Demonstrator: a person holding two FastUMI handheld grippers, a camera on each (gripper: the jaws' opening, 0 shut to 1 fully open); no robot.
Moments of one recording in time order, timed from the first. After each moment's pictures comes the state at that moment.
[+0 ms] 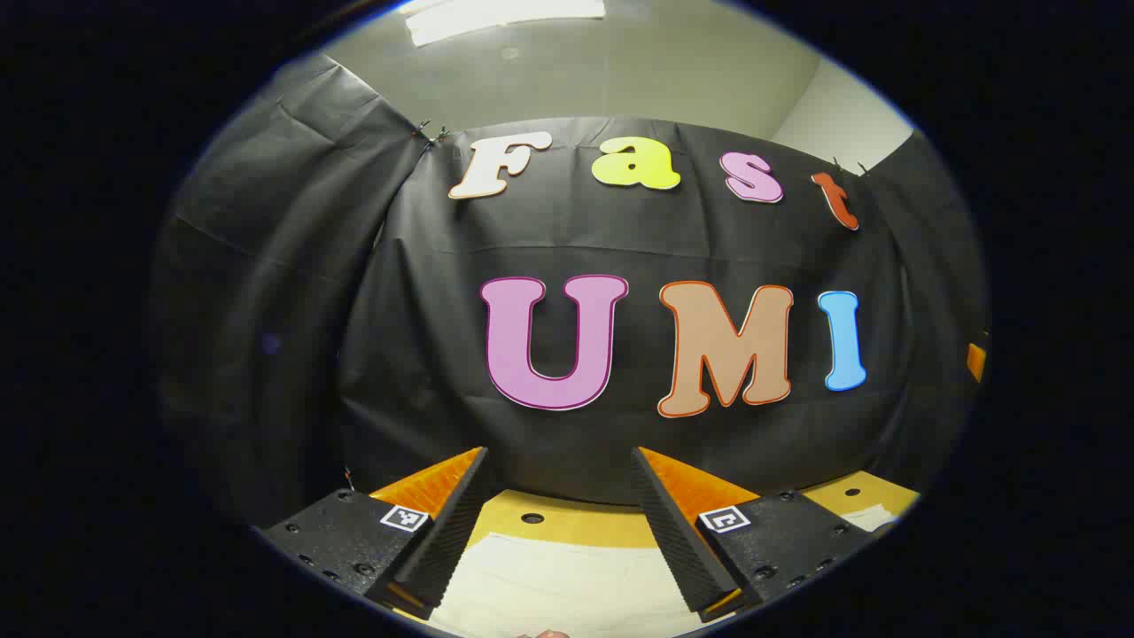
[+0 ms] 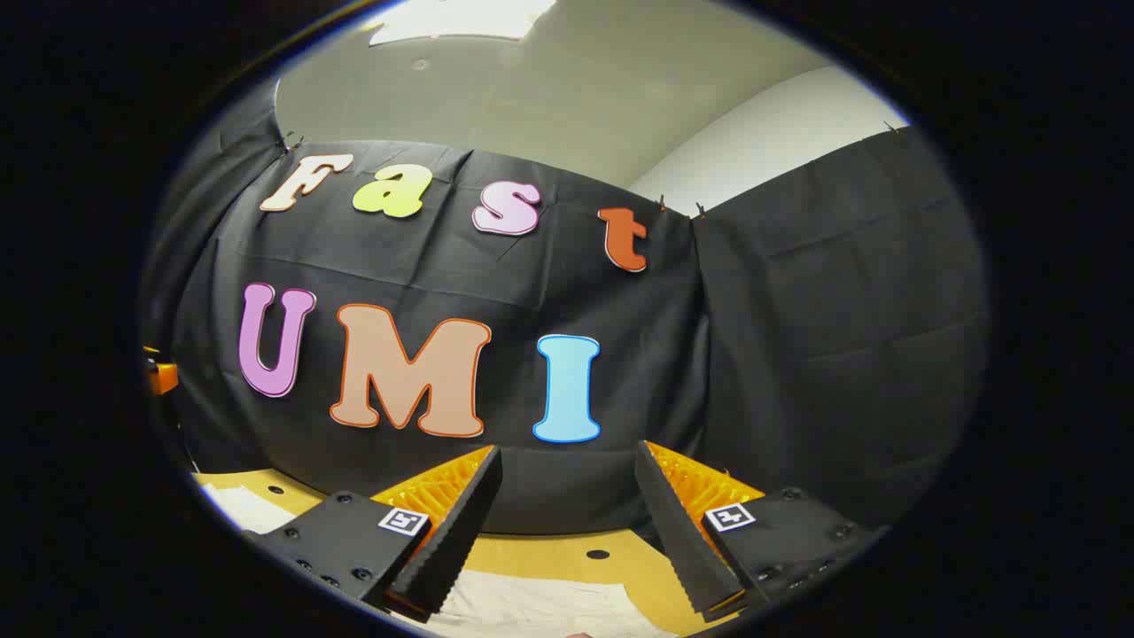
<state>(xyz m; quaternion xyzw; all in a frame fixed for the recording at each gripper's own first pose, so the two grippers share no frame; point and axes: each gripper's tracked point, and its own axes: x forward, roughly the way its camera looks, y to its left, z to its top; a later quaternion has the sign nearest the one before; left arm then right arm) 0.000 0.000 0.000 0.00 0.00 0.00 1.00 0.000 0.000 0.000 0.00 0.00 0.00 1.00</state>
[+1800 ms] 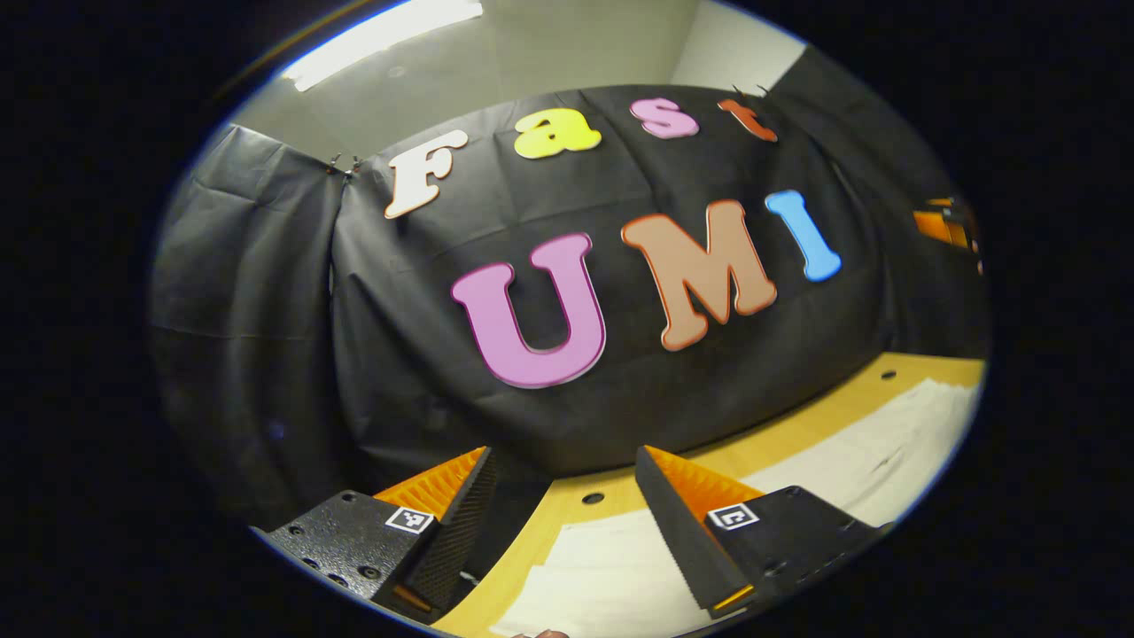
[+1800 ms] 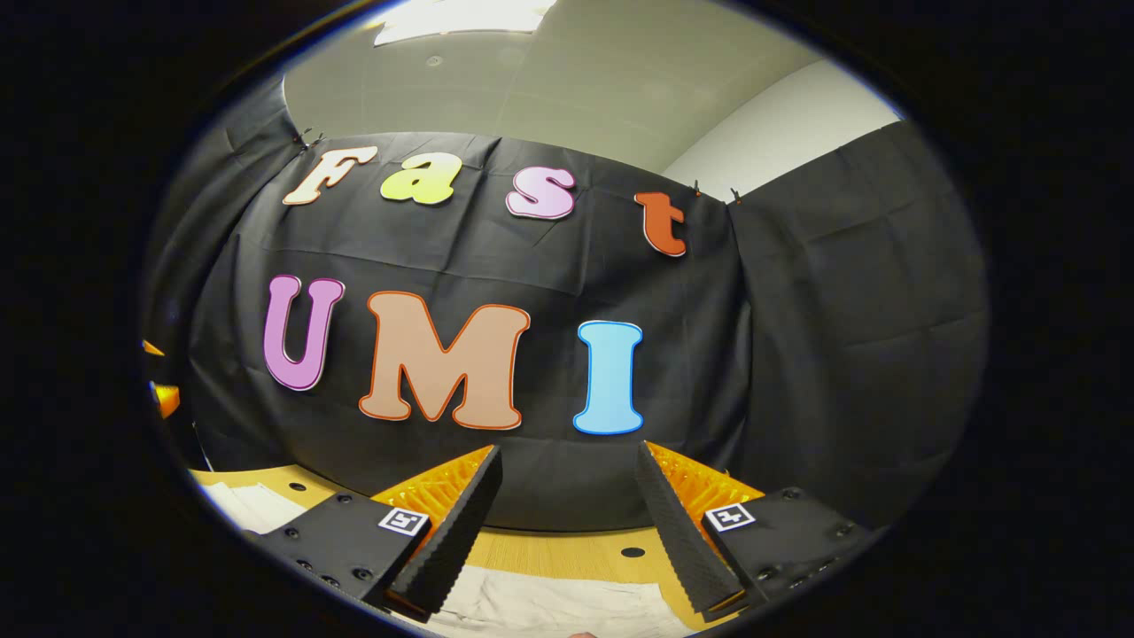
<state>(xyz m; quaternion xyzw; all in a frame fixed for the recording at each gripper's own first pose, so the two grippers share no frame) -0.013 0.058 -0.074 0.20 0.07 -0.07 0.98 0.021 0.042 -0.014 0.00 0.01 0.05 1.00</state>
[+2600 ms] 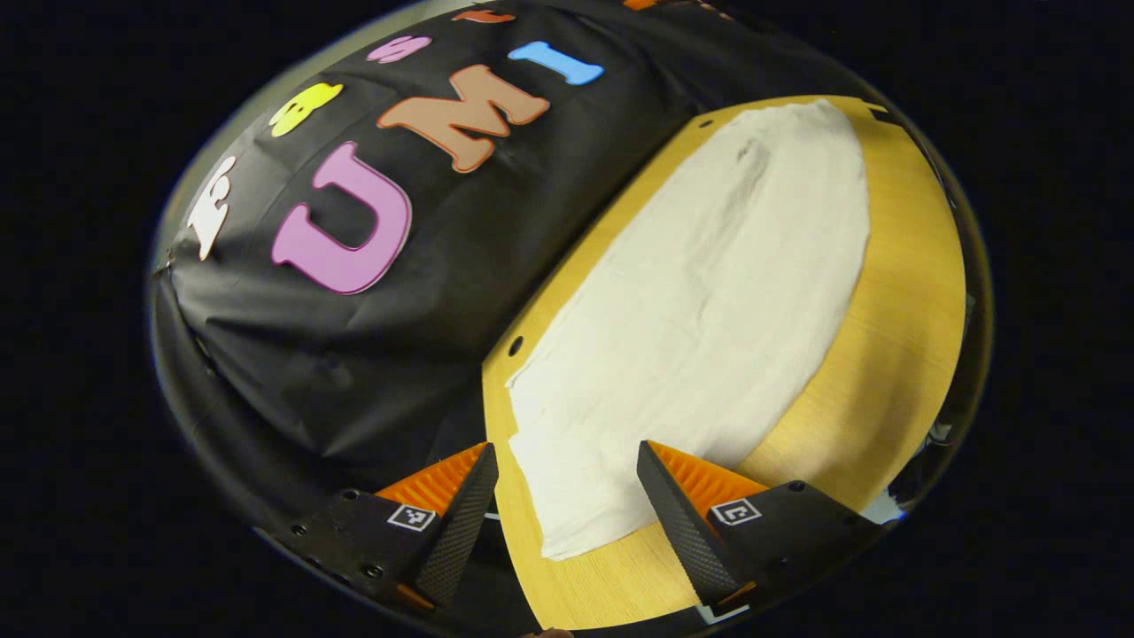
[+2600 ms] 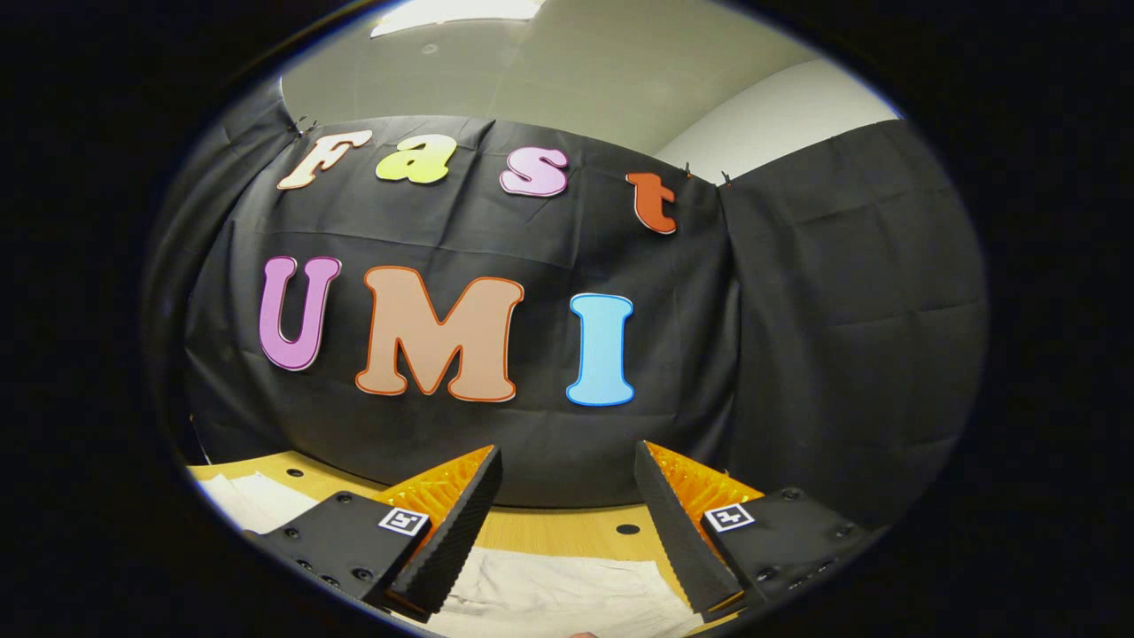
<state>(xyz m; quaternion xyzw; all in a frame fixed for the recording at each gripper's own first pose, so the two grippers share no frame) -0.118 0.115 -0.287 0.47 0.25 -0.26 0.81 -0.009 0.031 -0.048 0.00 0.06 0.03 1.00</state>
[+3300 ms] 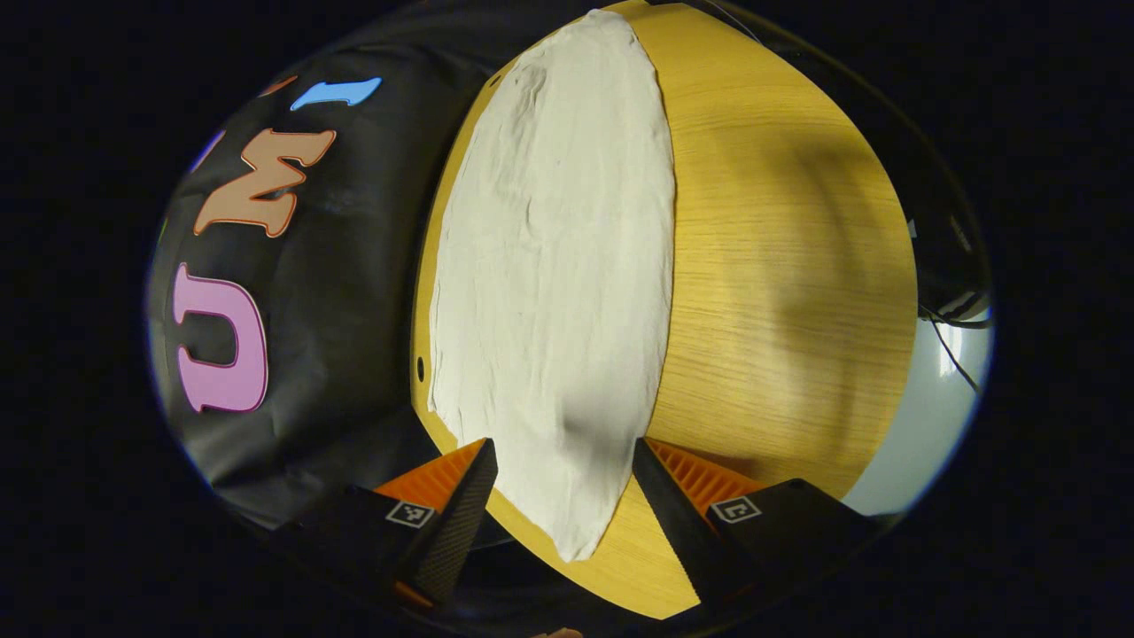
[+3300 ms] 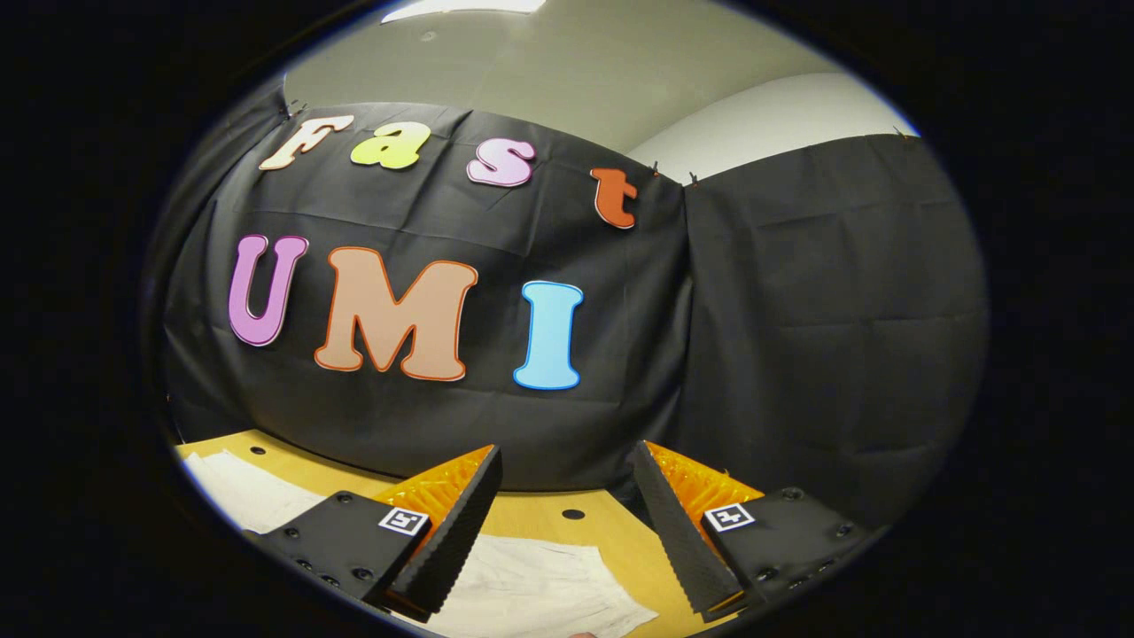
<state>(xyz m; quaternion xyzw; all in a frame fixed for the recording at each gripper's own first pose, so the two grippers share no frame) -0.127 0.105 -0.364 0.62 0.27 -0.40 0.62 -0.036 -0.031 -0.052 -0.03 0.07 -0.03 1.00</state>
